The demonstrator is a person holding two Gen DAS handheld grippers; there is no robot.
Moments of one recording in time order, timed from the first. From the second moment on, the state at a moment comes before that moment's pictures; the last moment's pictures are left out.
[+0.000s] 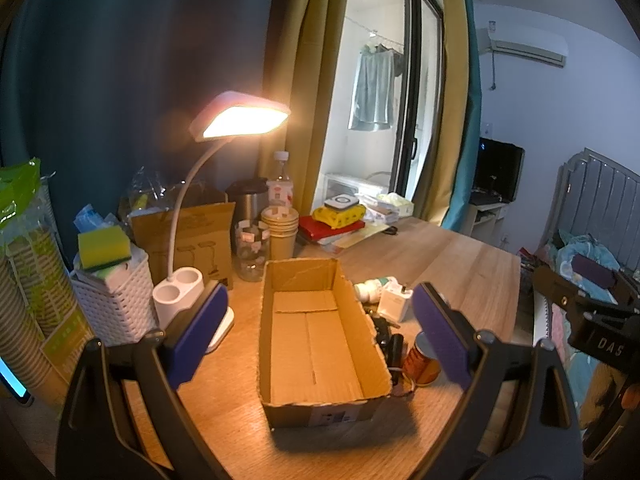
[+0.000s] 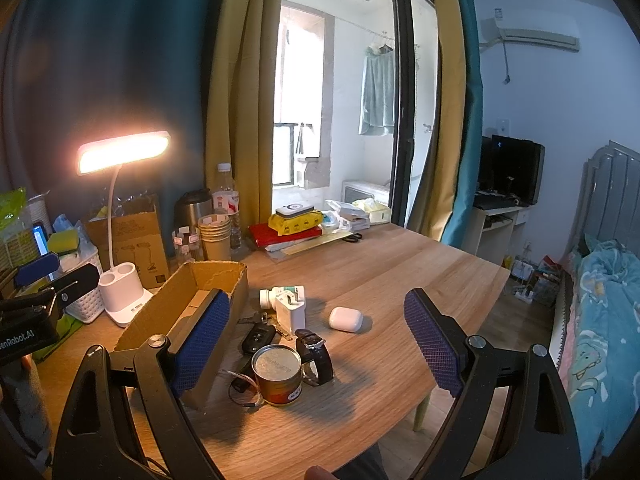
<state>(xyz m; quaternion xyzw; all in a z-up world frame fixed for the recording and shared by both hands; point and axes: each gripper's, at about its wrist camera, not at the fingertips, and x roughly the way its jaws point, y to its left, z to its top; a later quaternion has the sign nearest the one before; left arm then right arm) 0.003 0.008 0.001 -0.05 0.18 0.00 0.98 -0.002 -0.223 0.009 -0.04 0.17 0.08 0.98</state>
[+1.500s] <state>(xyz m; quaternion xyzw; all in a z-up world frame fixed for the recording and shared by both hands) 0.097 0.059 -0.120 -0.08 0.37 0.05 0.93 0.113 -0.215 -0.097 -0.04 0.30 0.14 0.94</state>
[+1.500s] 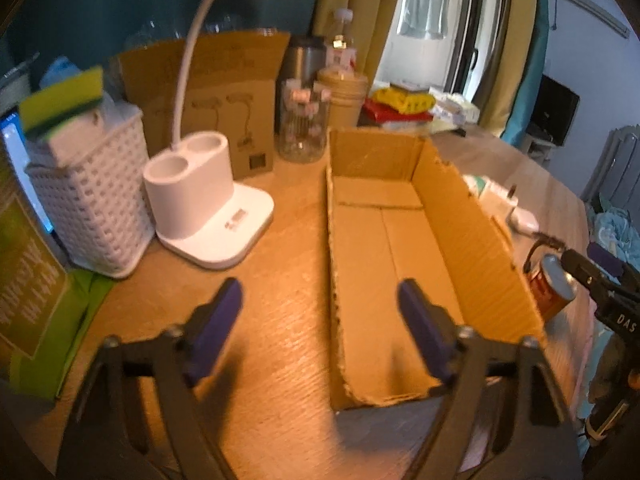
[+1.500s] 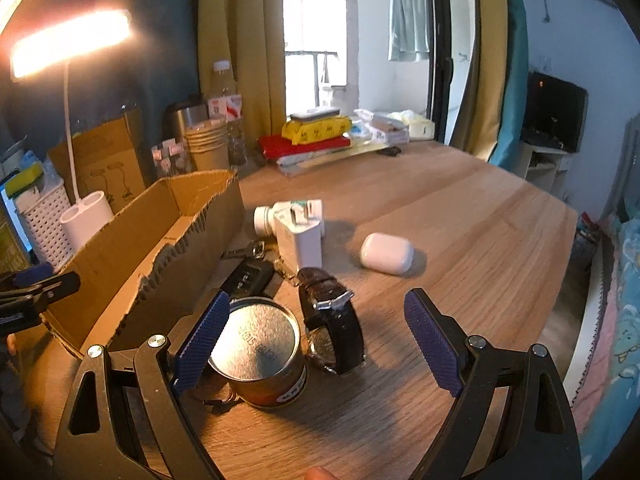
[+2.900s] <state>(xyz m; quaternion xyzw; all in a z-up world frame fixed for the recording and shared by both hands) 0.101 0.055 -0.129 -0.10 0.39 0.02 0.91 0.105 -0.187 -0.122 -0.05 0.31 0.20 0.93</state>
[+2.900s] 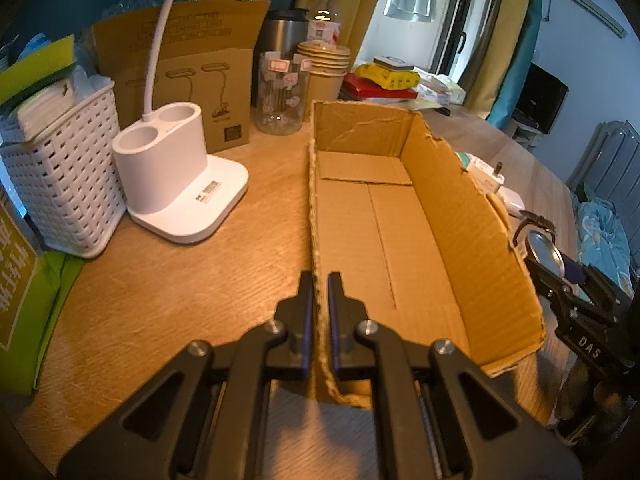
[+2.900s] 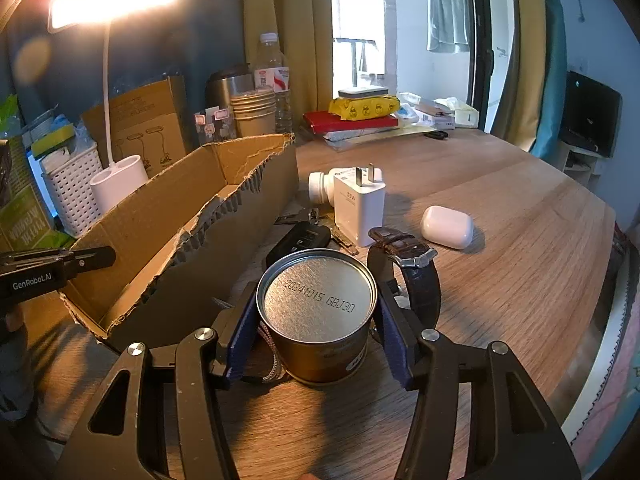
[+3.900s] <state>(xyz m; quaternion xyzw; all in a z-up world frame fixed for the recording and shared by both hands) 0.098 0.054 -0.129 -0.10 0.39 0.03 0.92 0.062 -0.139 -0.034 -0.05 0.21 0.30 0.93</state>
